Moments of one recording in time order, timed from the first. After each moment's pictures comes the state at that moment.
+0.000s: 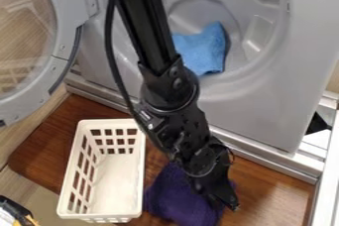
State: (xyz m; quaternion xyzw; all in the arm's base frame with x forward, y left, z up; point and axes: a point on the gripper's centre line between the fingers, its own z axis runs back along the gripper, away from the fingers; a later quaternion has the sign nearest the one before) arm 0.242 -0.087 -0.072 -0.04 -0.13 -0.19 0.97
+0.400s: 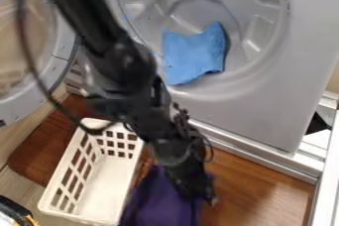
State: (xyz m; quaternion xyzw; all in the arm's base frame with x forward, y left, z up) arm 0.229 -0.060 -0.030 -0.04 -0.15 -0.16 0.97
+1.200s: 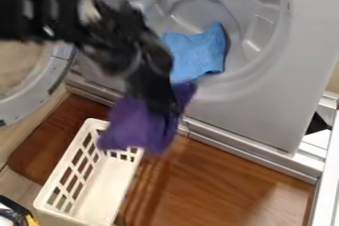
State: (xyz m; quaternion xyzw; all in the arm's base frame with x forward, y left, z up) arm 0.238 -0.018 0.112 0.01 -0.31 -0.18 0.93
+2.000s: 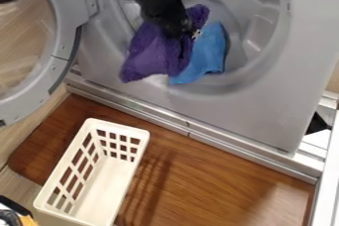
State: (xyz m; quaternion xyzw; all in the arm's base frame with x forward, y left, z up) arm 0.316 0.005 0.143 0.01 -0.37 -0.18 0.91
